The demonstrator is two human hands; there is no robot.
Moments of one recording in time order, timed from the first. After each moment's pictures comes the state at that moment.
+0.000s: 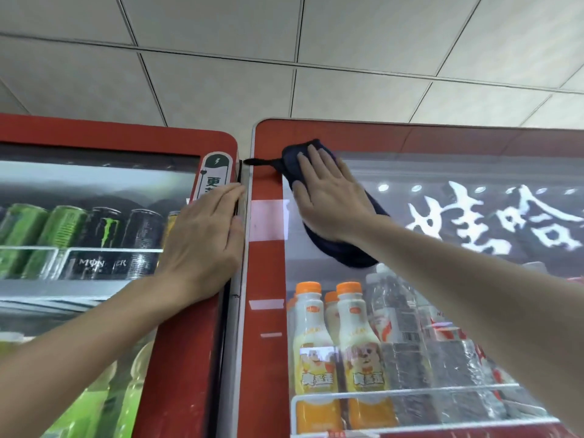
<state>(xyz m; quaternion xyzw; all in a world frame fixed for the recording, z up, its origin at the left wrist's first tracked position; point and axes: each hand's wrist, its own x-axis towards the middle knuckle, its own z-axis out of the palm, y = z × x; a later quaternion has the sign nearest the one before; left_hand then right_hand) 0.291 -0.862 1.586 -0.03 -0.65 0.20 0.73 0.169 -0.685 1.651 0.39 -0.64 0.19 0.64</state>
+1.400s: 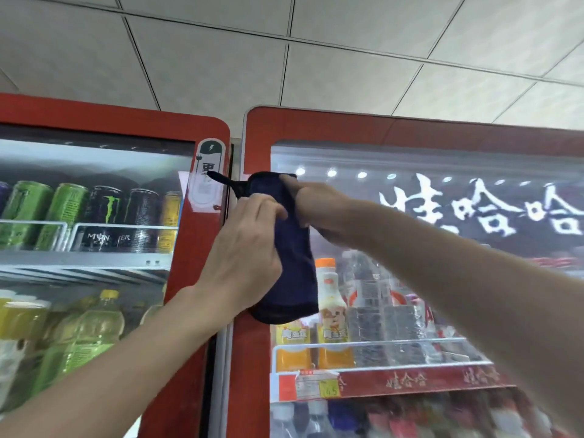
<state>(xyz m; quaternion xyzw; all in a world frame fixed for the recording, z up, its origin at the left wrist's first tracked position) 0.283 -0.780 1.532 -0.11 -0.67 0.15 0.72 0.234 -0.646 1.598 0.53 -0.66 0.49 0.22</state>
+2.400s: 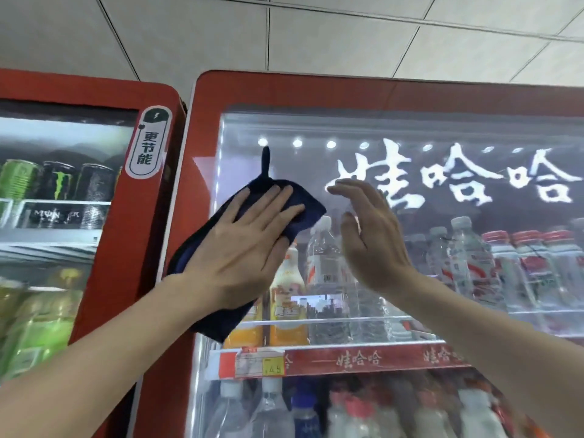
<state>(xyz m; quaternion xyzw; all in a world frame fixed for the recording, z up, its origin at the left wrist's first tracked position) 0.217 -0.750 1.514 -0.03 -0.75 0.33 0.57 0.081 -0.573 1.510 0.48 -0.48 0.41 0.61</state>
